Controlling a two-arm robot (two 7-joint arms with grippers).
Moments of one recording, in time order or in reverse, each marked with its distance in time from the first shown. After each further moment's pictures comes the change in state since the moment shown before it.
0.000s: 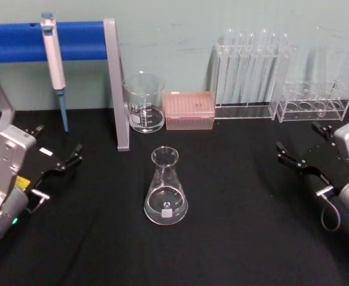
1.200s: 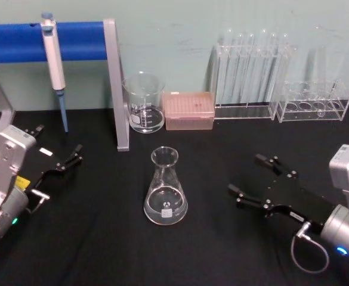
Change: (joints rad) left arm 0.000 0.000 0.000 0.000 0.000 0.000 0.000; right arm -0.123 0.025 0.021 -0.171 0.164 -0.008 0.393
